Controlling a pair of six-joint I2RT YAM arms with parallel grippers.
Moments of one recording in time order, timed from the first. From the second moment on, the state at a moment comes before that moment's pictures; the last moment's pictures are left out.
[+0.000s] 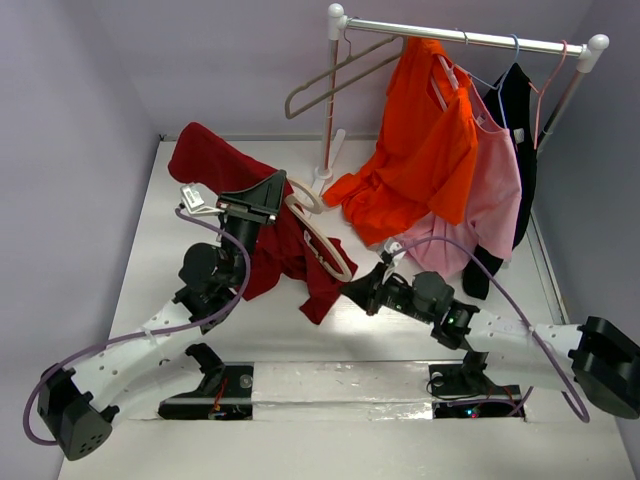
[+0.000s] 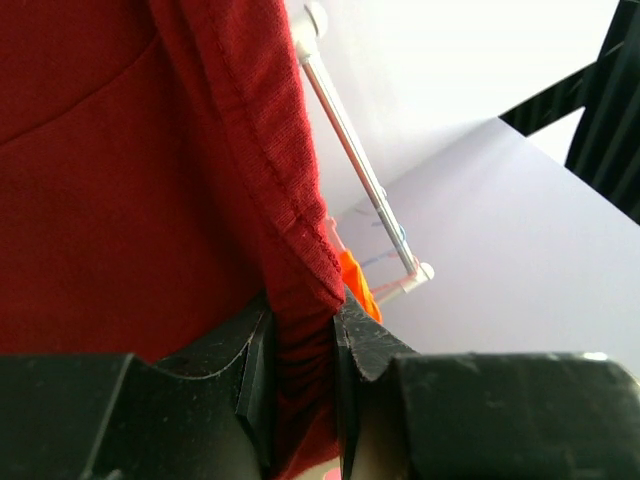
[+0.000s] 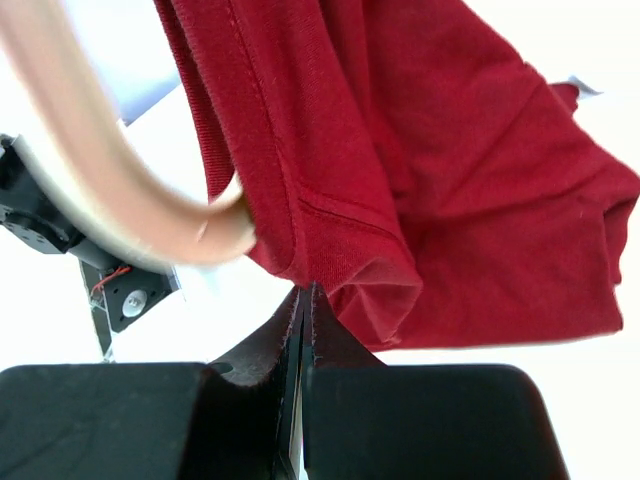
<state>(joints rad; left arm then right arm) -0.78 0.83 0.65 0.67 -0.48 -0.94 0.96 1.02 0.31 0.64 -0.13 0.38</state>
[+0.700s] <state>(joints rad) -0.76 0.80 0.58 0.74 -0.50 -0.74 1.11 0.81 0.51 0.18 0.04 0.39</state>
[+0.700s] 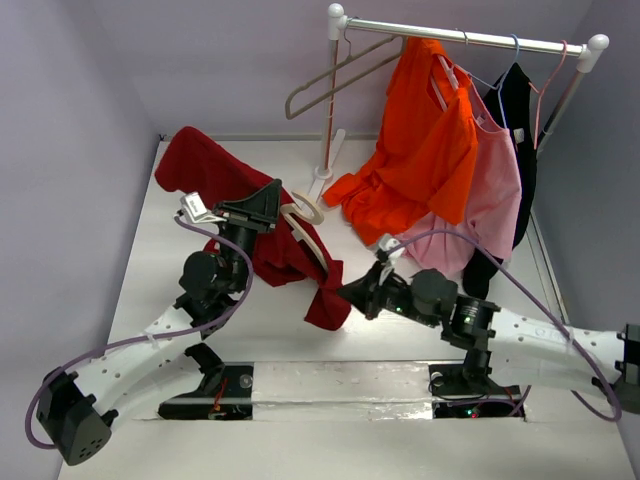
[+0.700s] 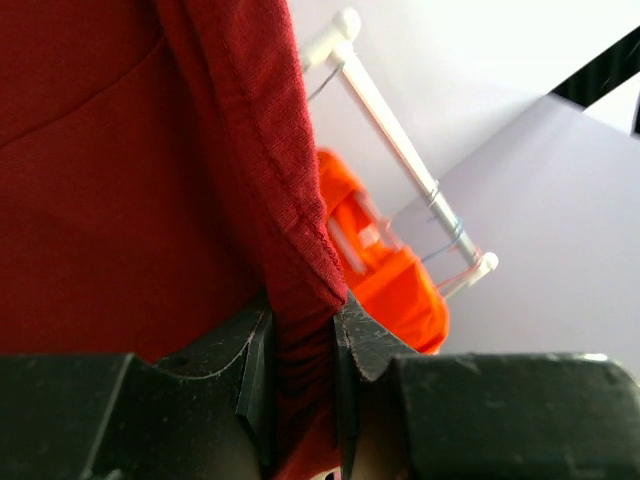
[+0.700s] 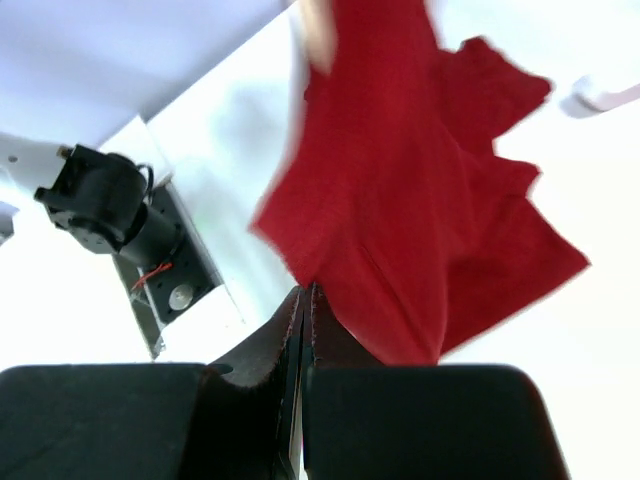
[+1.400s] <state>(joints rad) -0.76 0.70 0.53 0.63 -0.45 -0.92 1.24 0.97 0.71 -0.11 0.24 0.36</state>
